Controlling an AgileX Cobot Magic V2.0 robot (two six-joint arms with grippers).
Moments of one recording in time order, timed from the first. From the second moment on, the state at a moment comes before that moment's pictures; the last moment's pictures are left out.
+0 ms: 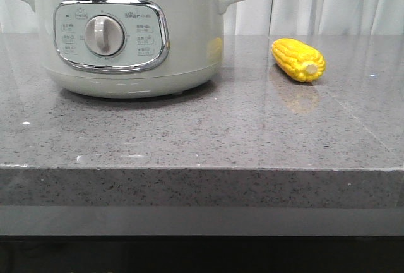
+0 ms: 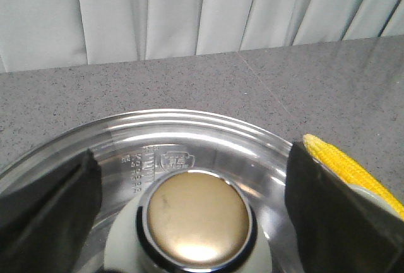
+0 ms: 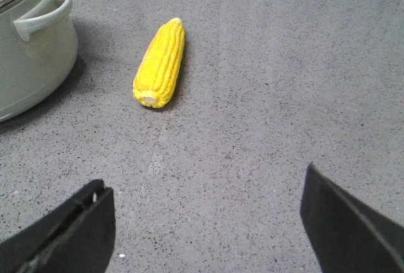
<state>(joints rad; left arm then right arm) -0.46 1.60 -1.38 -0.06 0.16 -0.05 0.05 0.55 -0.67 0.16 0.59 -0.09</state>
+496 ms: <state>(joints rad) -0.46 1.64 -1.38 -0.06 0.16 -0.05 0.05 0.55 -0.67 0.16 0.59 -0.09</state>
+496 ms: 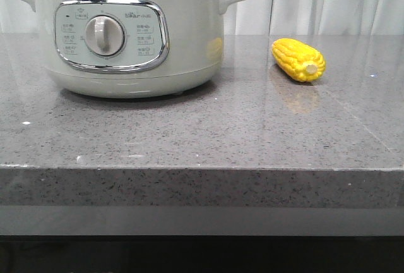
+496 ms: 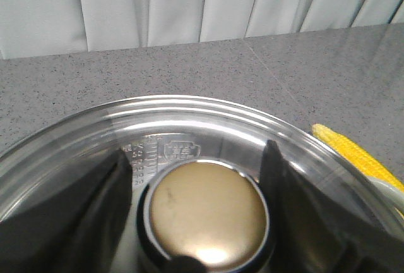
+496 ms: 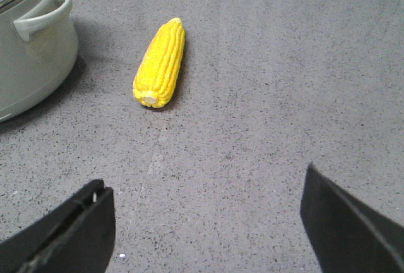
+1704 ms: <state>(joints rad) -0.45 1.35 -1.52 -0.05 0.56 -0.05 0.05 0.55 -0.67 0.16 0.59 -0.09</state>
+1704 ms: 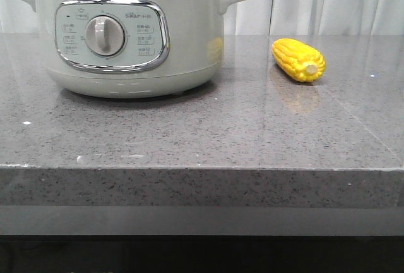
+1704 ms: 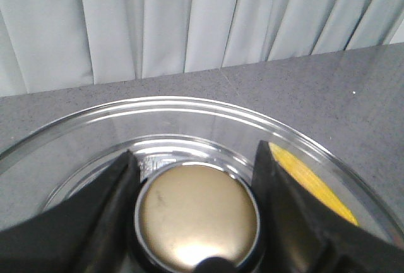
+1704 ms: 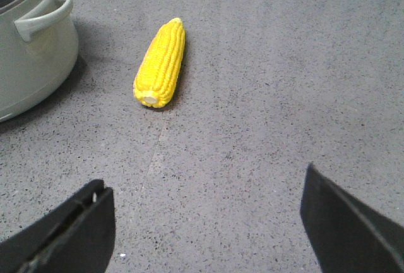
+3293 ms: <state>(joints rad) -0.45 0.50 -0.74 -0.03 0.63 -0.05 0.21 1.63 -1.51 0.12 0.91 0.02</state>
